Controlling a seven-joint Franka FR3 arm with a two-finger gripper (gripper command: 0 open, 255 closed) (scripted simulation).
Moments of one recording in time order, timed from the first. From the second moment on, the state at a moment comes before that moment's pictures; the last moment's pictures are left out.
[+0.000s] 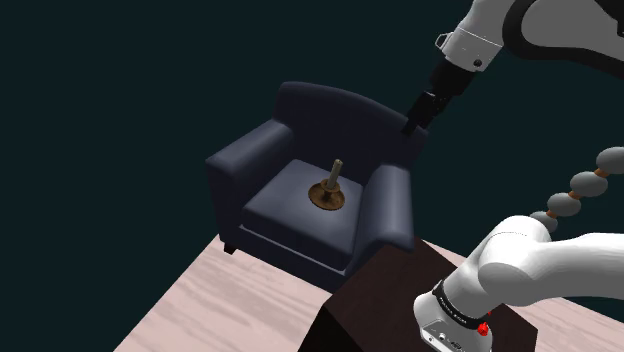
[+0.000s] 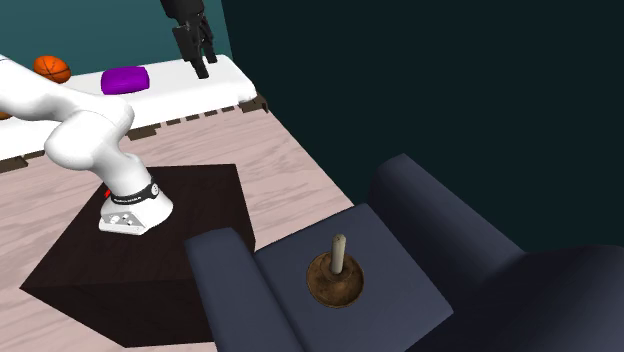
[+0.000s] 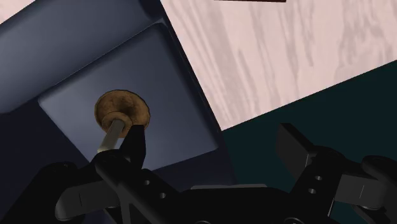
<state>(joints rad) 0.00 -0.81 0.03 -2.29 0.03 1.60 0.01</state>
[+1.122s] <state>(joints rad) 0.00 -0.49 -0.20 -2.41 -0.05 2.03 -0.37</state>
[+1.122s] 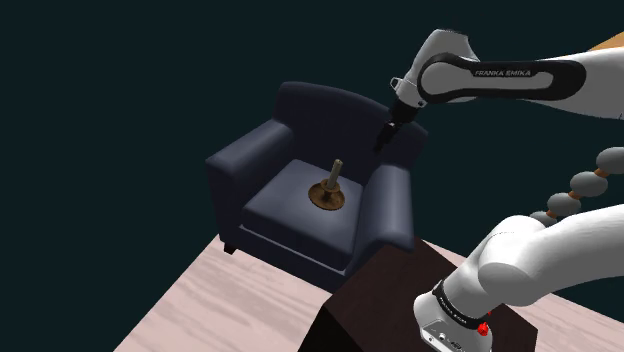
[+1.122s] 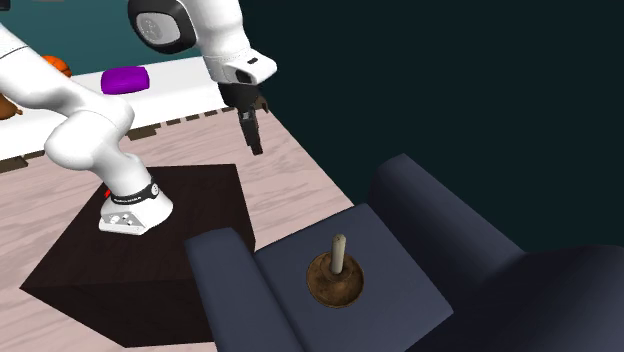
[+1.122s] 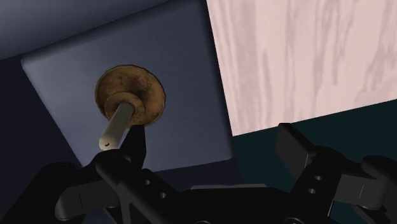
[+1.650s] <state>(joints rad) 0.03 -0.19 -0.31 -2.31 0.01 2.22 -0.59</state>
